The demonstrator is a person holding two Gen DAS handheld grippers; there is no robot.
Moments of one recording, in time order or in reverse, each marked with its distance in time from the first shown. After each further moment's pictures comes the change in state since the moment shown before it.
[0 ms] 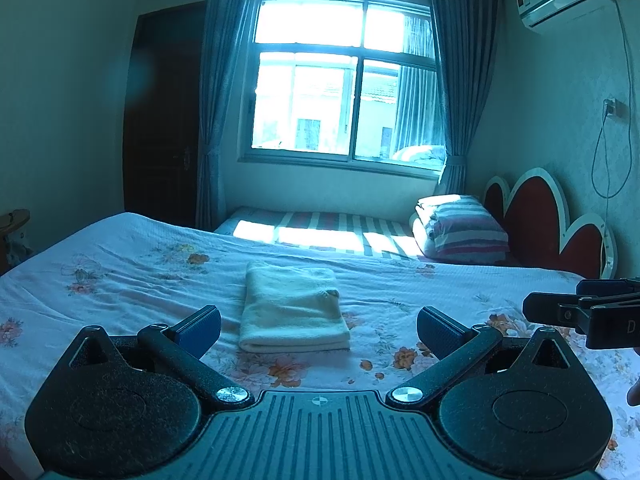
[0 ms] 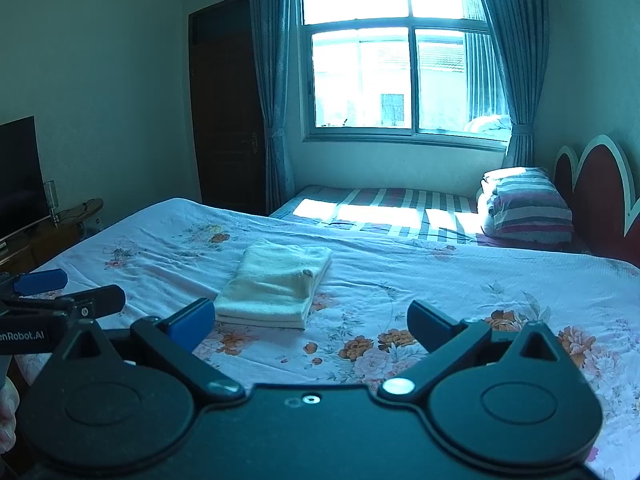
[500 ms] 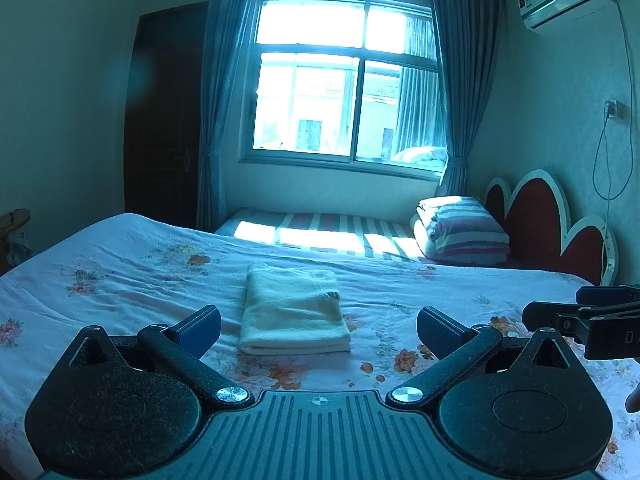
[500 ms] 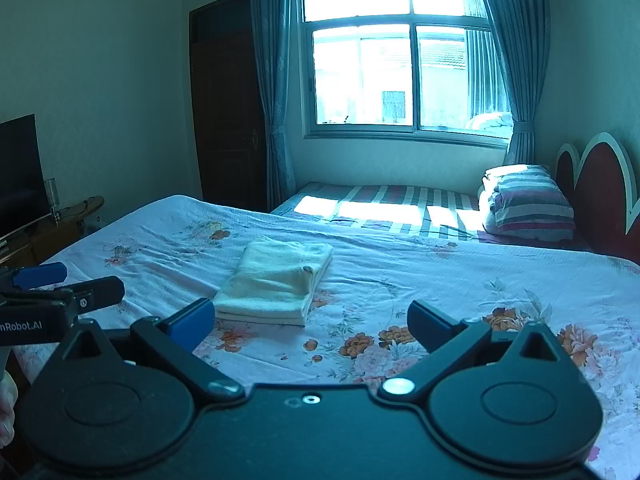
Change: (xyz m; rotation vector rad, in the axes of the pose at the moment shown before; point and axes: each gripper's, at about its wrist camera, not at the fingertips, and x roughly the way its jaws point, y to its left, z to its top) left arm 0.001 -0.001 -0.001 -0.003 -0.003 0.004; right arm 0.003 -0.001 -0.001 -0.001 0.008 0.005
